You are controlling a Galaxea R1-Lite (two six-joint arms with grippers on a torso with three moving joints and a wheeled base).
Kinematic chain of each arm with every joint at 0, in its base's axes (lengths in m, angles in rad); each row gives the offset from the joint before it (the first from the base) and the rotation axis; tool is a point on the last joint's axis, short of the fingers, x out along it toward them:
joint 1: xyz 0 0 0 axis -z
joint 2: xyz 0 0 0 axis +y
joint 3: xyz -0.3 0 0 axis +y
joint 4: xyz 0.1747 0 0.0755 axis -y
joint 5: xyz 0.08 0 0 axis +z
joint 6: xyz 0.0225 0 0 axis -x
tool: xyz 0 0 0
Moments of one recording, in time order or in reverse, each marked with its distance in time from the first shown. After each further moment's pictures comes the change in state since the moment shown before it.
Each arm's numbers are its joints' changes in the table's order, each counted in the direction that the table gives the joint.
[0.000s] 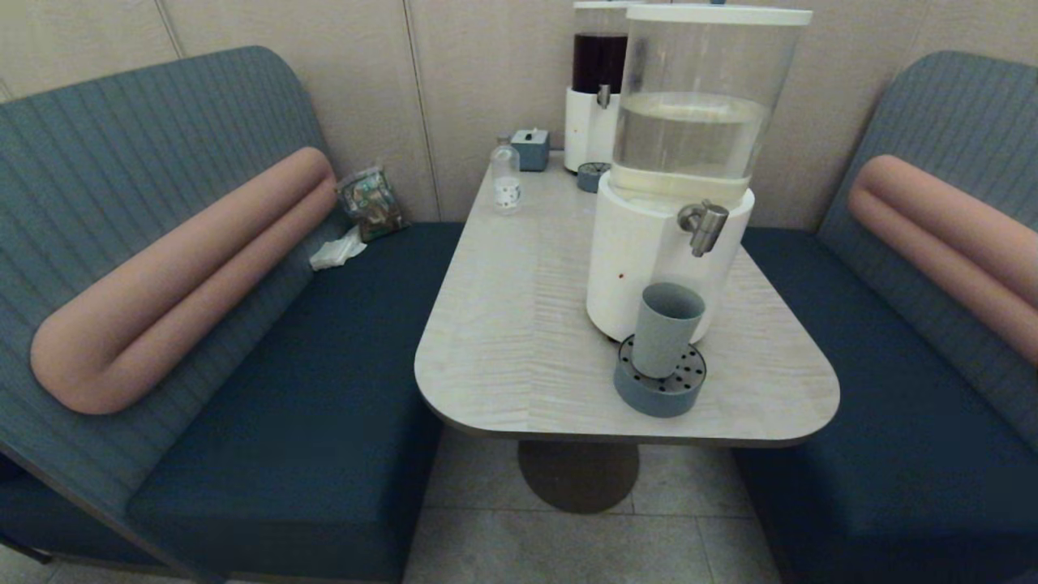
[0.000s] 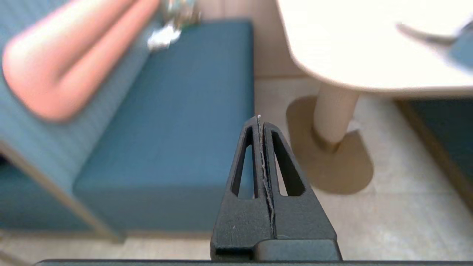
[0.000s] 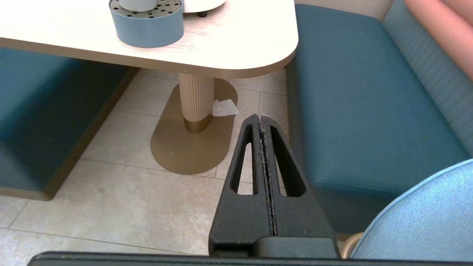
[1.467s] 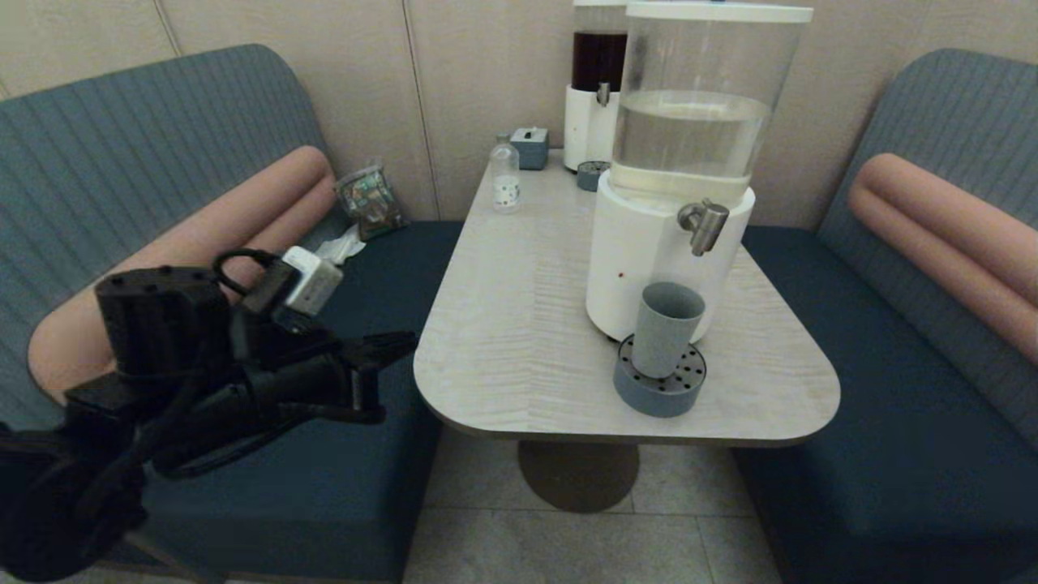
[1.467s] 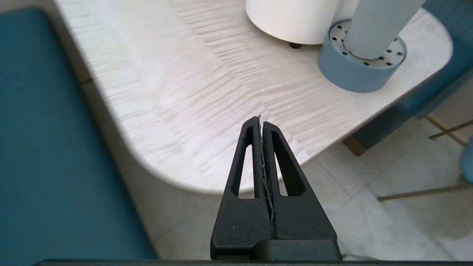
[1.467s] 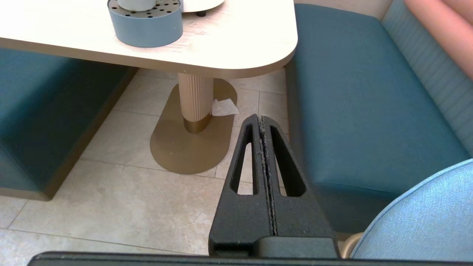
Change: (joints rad) left arm 0.267 1.641 -0.454 0.951 -0.337 -0.066; right arm 0.000 0.000 0.000 0.000 0.000 0.000
